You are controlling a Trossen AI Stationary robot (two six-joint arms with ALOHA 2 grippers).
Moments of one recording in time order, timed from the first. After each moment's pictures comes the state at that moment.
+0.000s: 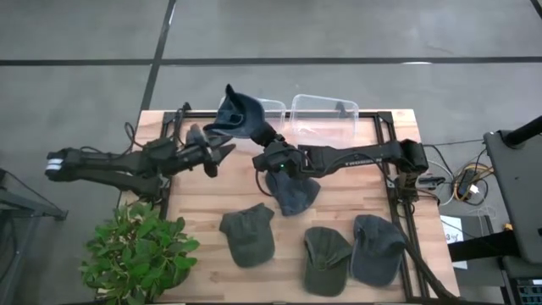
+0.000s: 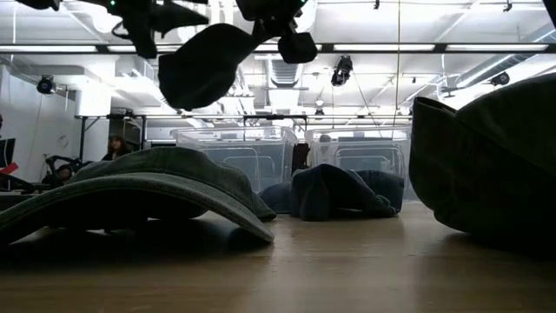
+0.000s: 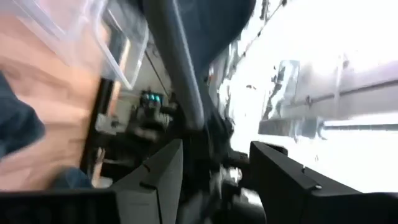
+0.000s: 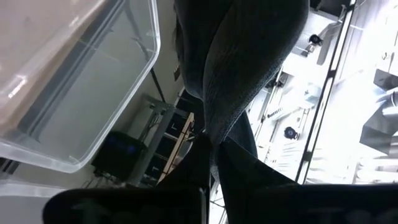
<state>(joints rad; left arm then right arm) 0.01 0.78 0.62 0.23 -0.43 -1.78 0.05 1.89 1.67 -0.17 0.97 -1.54</state>
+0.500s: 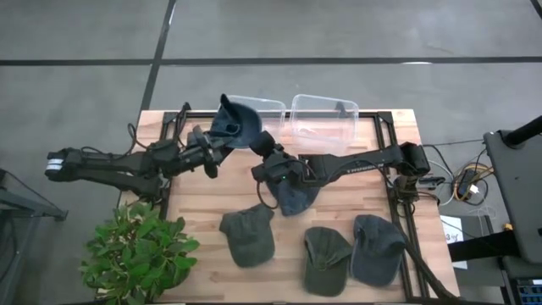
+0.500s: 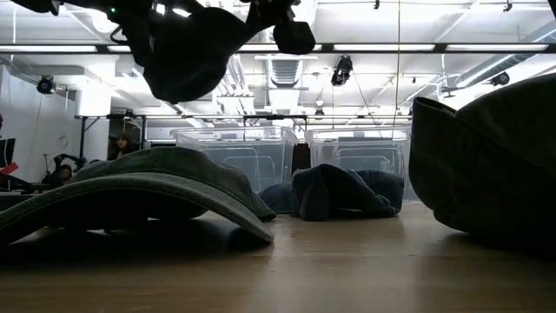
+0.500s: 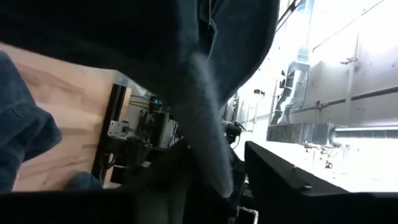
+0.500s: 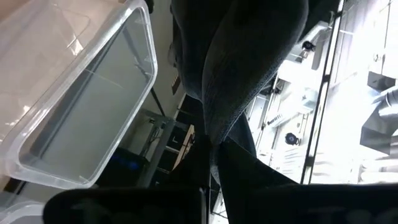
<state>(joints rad) 0.01 0.78 0.60 0.22 -0.44 -1.77 0.11 1.89 1.66 -0.17 0.97 -1.47</state>
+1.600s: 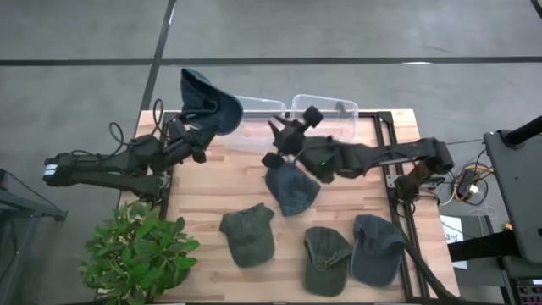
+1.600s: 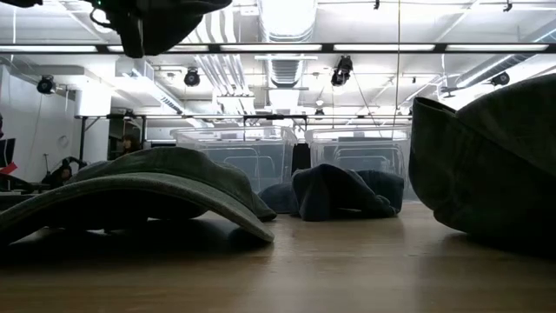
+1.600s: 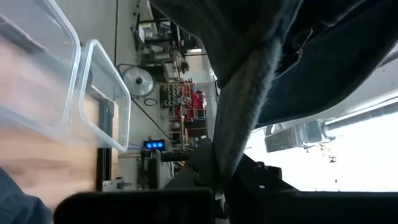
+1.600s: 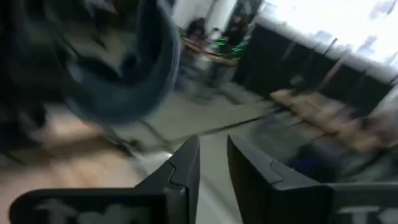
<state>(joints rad) 0.04 0.65 0.61 0.21 -0.56 -1.45 0.13 1.66 1.66 -0.11 0.95 -0.18</state>
